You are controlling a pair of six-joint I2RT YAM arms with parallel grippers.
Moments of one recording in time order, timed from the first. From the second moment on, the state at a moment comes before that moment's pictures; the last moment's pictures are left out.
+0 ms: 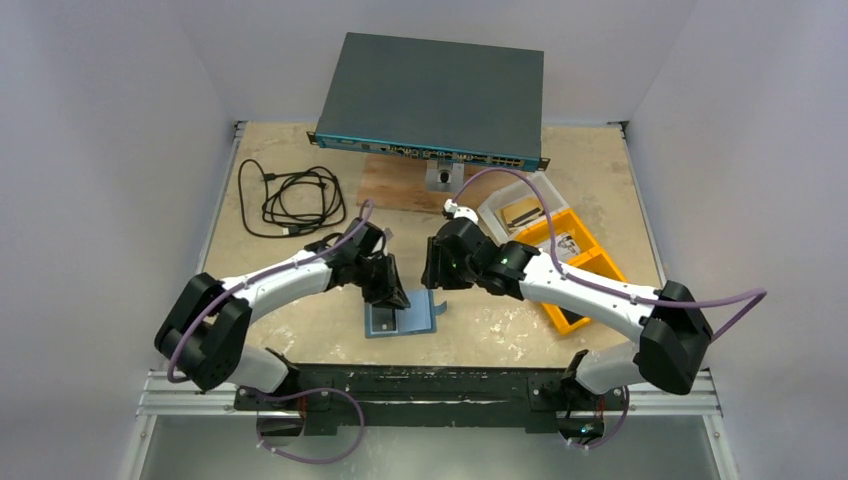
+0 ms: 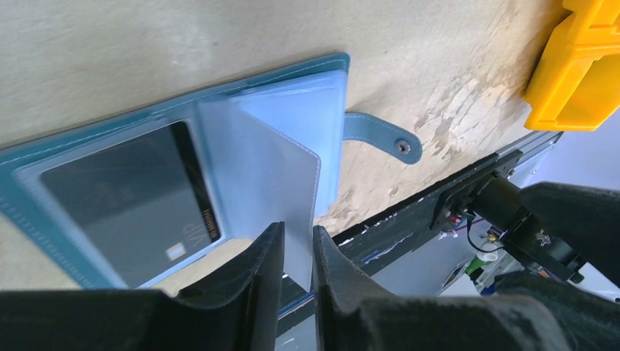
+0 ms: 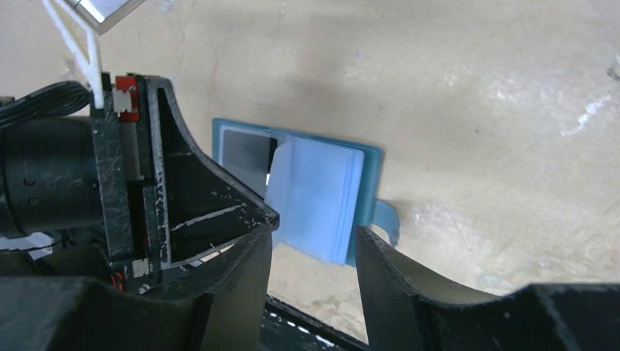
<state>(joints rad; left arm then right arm) -0.60 1.40 0.75 -0.41 0.41 -0.85 0.94 1.41 1.02 -0.45 0.13 0.81</state>
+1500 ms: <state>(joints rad) -0.43 1.31 0.66 -0.53 0.30 -0.77 0.99 1.80 1.07 -0.17 -0.18 0.84</state>
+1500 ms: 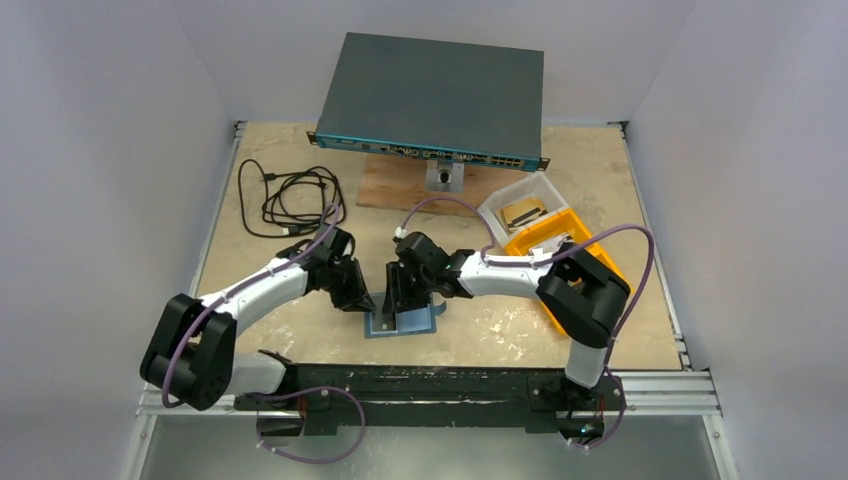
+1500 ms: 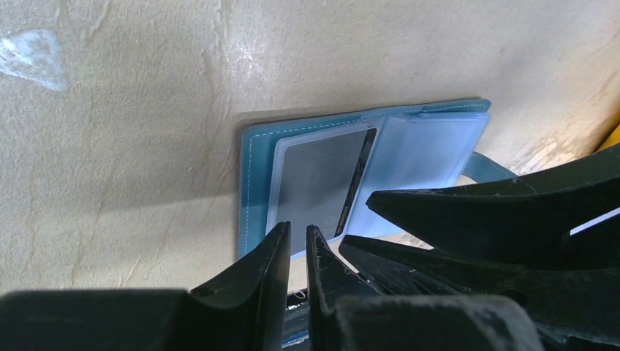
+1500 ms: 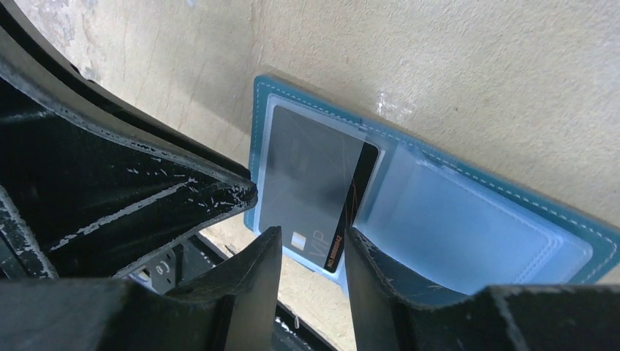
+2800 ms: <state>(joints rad) -0.45 1.39 0.61 -0.44 0.27 -0.89 0.86 1.88 0.92 0.19 -0.44 0.88</state>
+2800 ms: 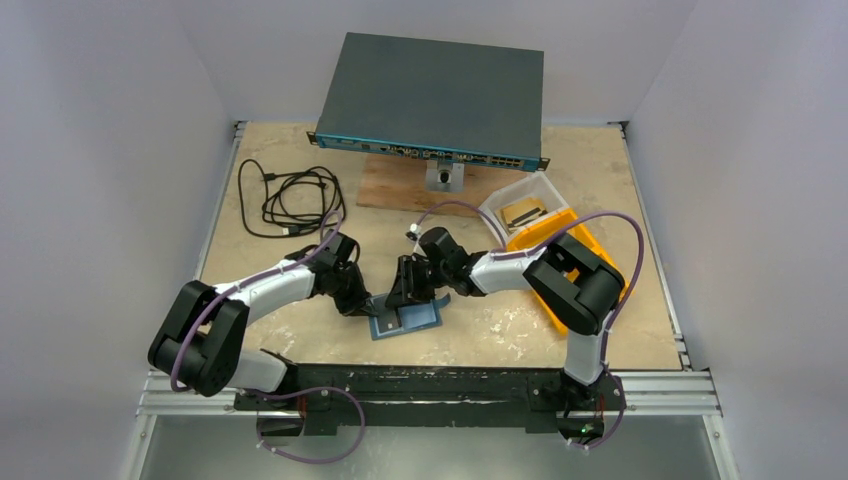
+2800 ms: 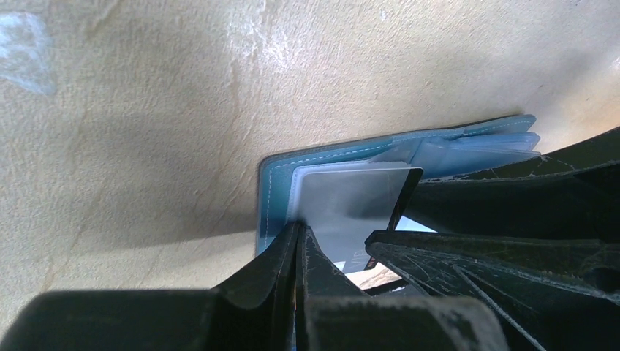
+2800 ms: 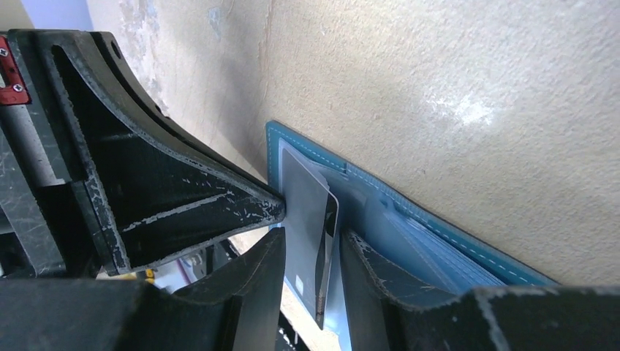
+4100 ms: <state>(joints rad) -0.45 1.39 0.60 -0.44 0.26 -0.92 0.84 1.85 0.82 0.29 -0.51 0.94</state>
